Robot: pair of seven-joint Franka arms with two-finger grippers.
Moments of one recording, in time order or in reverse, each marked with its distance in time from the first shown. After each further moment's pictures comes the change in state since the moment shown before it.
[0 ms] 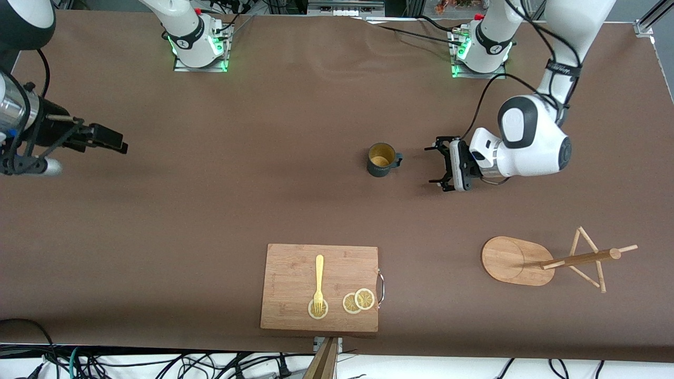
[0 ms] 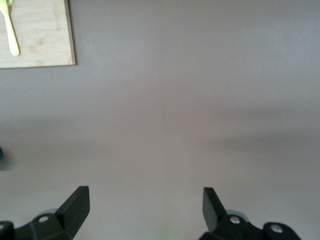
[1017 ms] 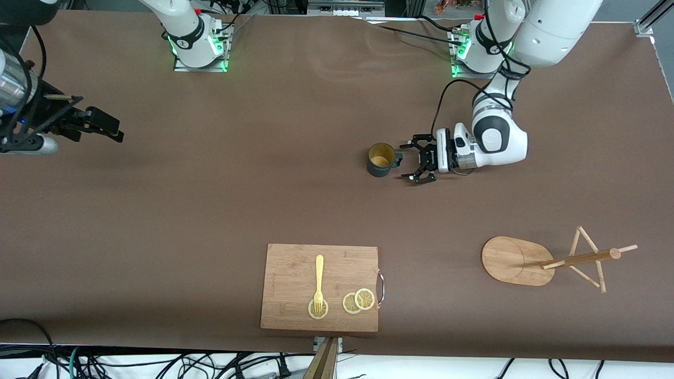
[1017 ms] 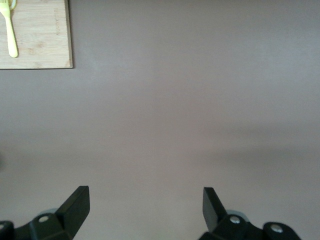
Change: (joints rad) left arm -0.055 0.169 -0.009 -0.140 -0.666 0.012 0.838; right arm 0.015 -0.065 0.004 -0.033 -0.057 0.028 -0.005
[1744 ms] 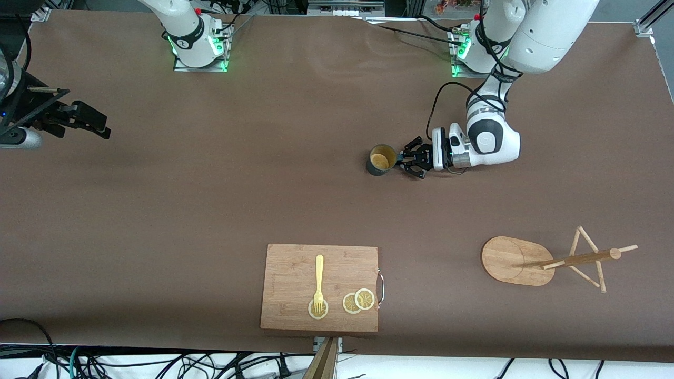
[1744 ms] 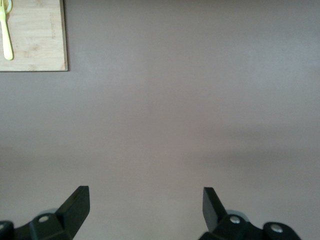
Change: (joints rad) left arm -0.003 0.020 0.002 0.001 -0.012 -0.010 0.051; right arm 0.005 0.012 0.000 0.046 -0.020 -0.028 -0.002
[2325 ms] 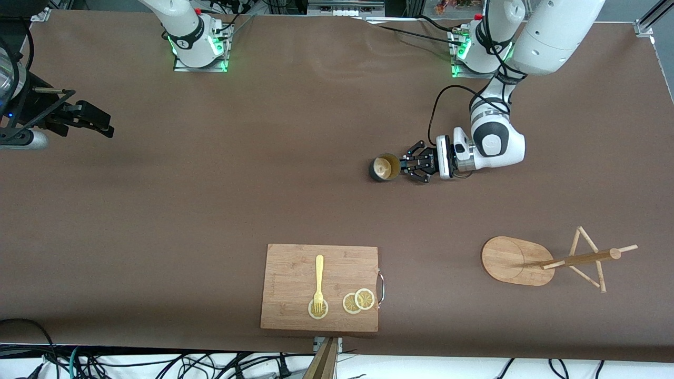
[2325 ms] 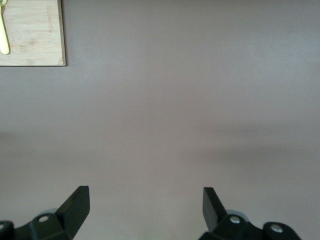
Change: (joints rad) left arm 0.029 -0.012 0.005 0.027 -0.001 -0.011 -0.242; right arm 0.003 0.005 -0.005 0.003 -0.003 -0.013 -0.002
